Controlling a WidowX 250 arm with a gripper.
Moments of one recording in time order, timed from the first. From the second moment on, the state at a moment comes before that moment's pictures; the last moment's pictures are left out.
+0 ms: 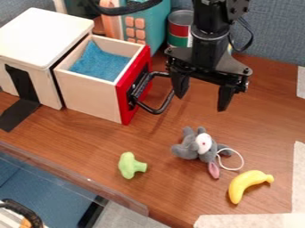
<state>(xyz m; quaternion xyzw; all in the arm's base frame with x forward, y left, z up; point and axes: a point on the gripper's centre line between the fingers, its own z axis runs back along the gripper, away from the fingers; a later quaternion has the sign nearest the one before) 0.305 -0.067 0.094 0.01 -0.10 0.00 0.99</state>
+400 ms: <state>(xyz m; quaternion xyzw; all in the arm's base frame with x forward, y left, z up) 0.290 -0.099 0.060 0.01 -0.07 -0.05 1.00</state>
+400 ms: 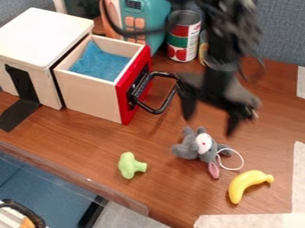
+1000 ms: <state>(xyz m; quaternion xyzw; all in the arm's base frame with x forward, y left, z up) 0.264 -0.146 -0.013 0.05 0.01 -0.12 0.99</state>
